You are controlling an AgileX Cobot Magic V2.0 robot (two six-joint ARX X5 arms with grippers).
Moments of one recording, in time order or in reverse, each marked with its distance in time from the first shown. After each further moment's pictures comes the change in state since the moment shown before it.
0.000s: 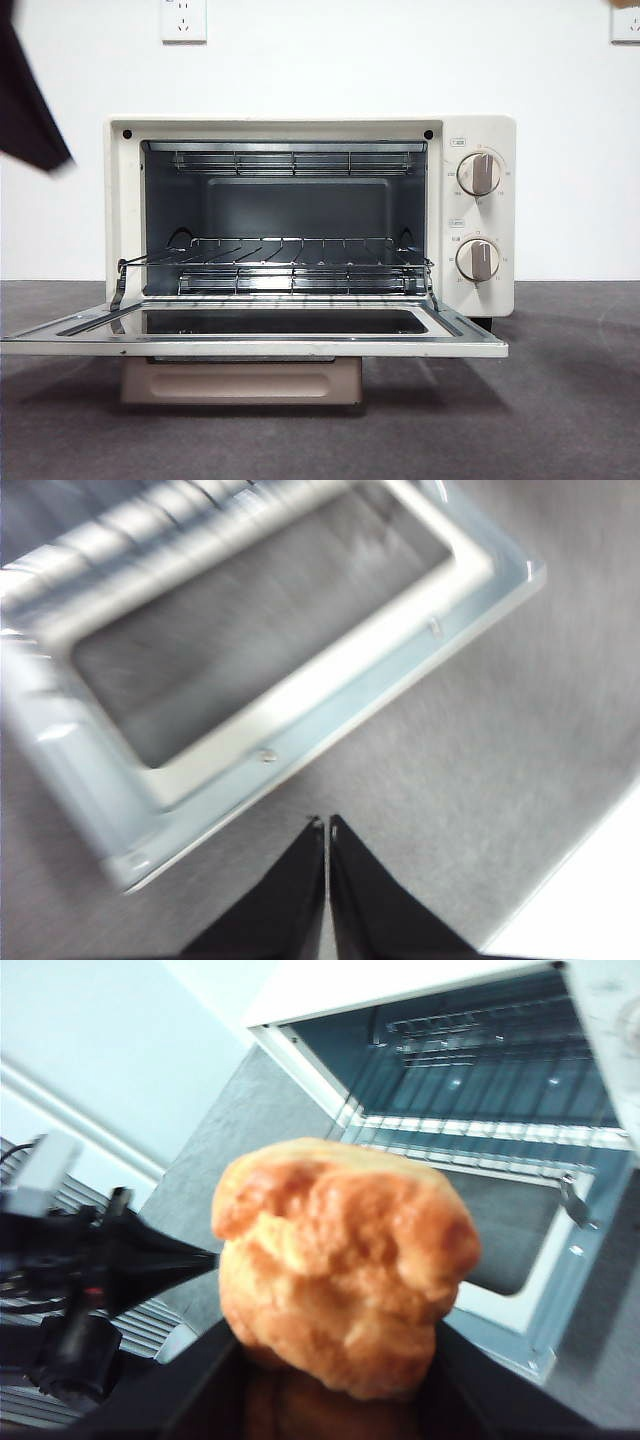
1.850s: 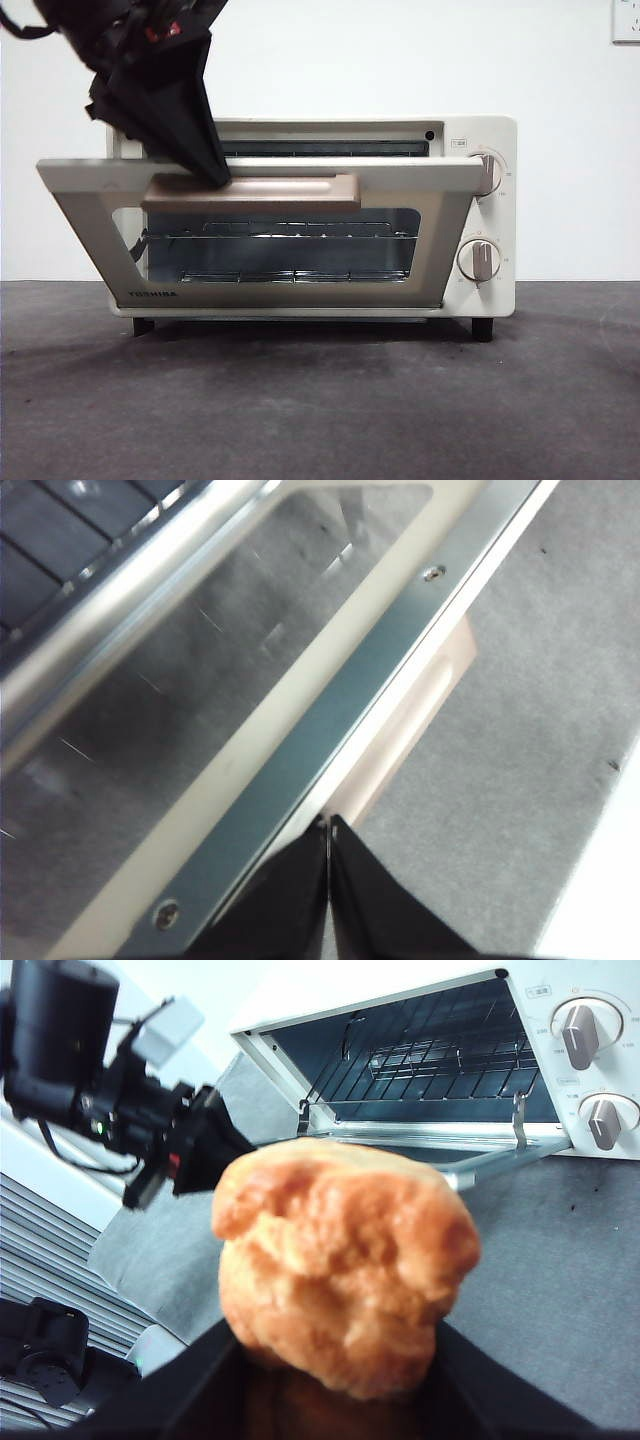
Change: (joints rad) left arm 0.300 0.623 0.405 -0.019 0.416 0.392; right arm -0.087 -0.224 0.000 -0.203 0.018 -0.050
